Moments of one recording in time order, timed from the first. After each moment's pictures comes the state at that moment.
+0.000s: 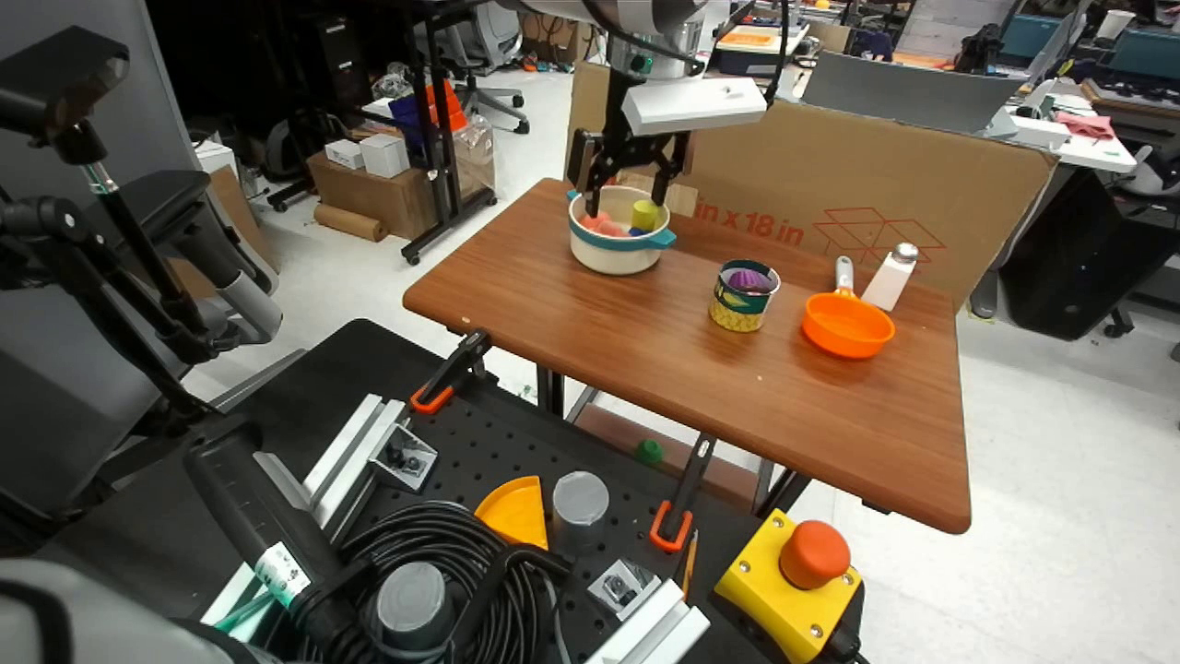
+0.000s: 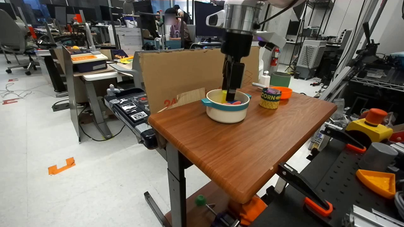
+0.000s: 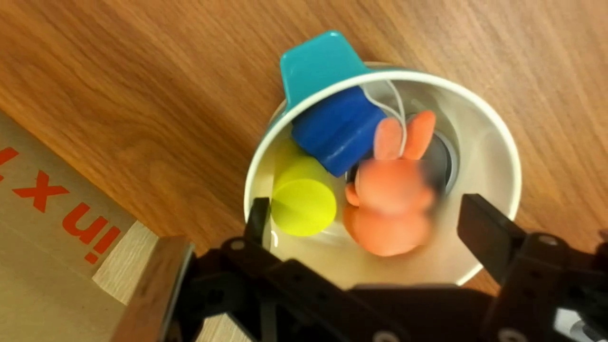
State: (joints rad) arm -0.02 0.42 0.16 -2.11 -0.04 2.57 -0.81
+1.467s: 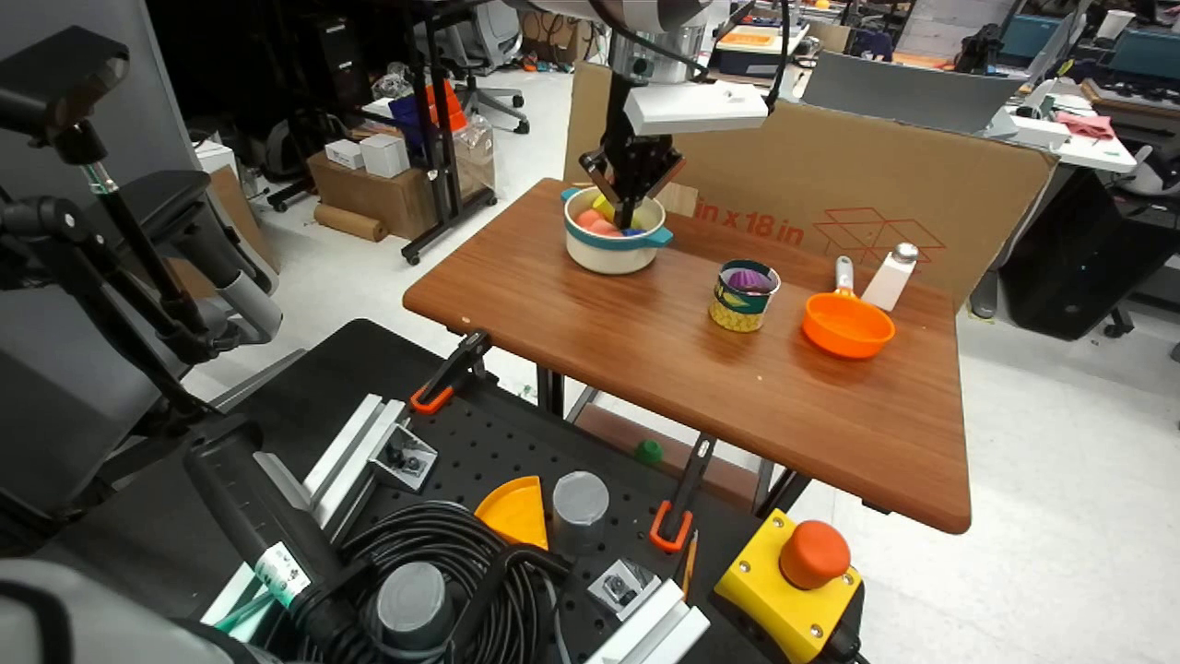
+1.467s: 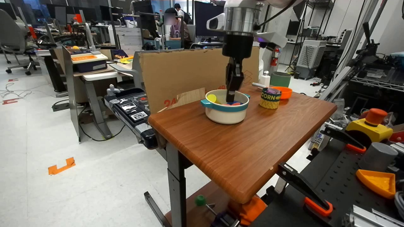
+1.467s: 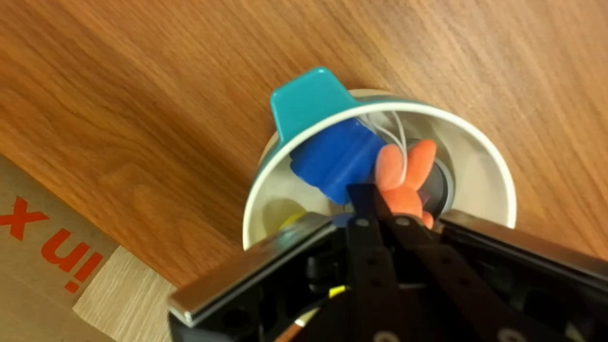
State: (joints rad) arm -0.02 0.43 0.16 -2.09 -0.04 2.50 -0.81
